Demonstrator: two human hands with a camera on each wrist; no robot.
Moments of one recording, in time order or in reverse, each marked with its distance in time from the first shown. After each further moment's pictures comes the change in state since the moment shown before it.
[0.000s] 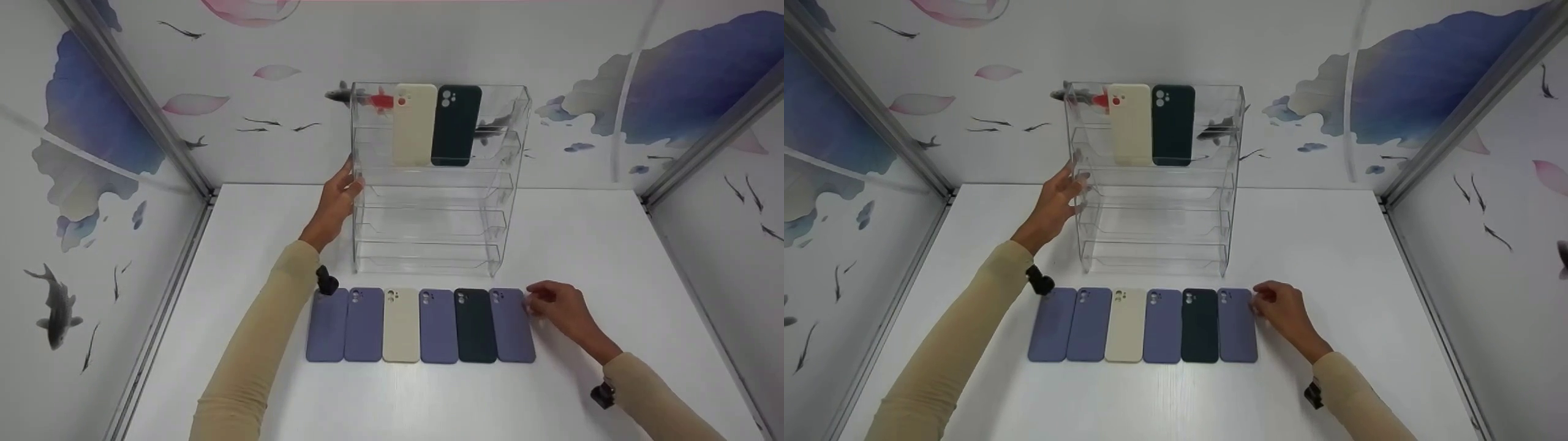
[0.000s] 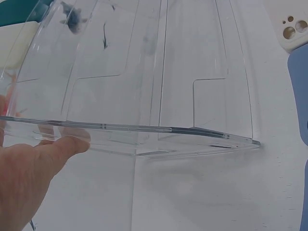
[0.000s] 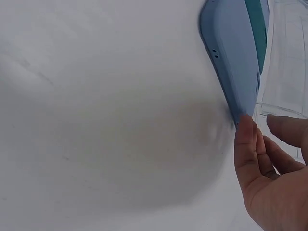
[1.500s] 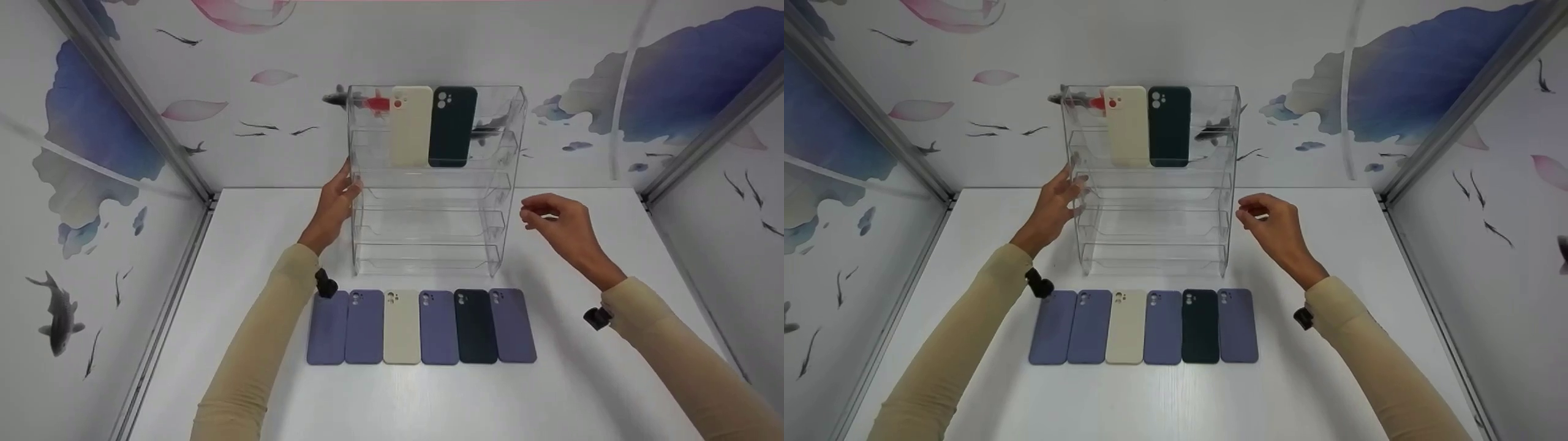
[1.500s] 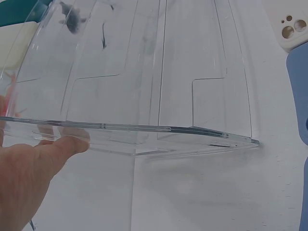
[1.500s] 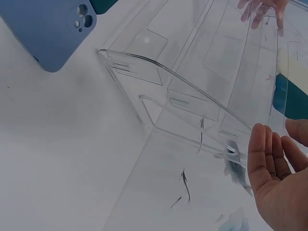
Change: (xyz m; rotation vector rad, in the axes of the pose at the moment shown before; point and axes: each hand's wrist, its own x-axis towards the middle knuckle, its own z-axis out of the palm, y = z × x) left_hand 0.001 -0.002 0.001 0.003 -0.001 0.015; right_hand 0.073 -0.117 -0.059 0.077 0.203 -0.354
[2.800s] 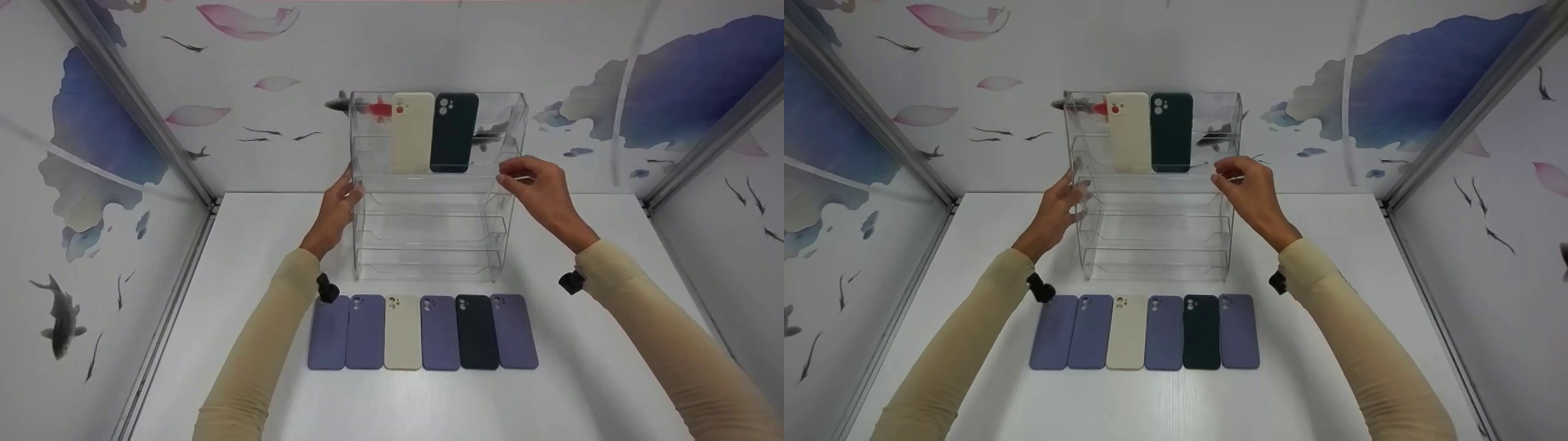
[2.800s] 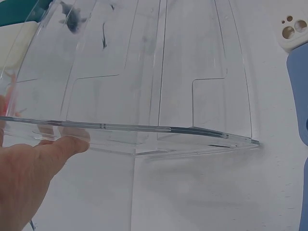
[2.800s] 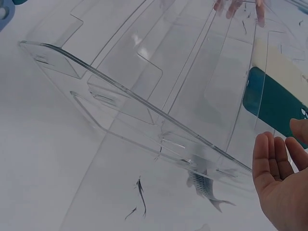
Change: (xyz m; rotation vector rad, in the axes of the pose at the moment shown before) left_hand -0.001 0.000 0.001 0.017 0.008 0.007; right_hand 0.069 -0.041 0.018 -0.036 0.033 -0.057
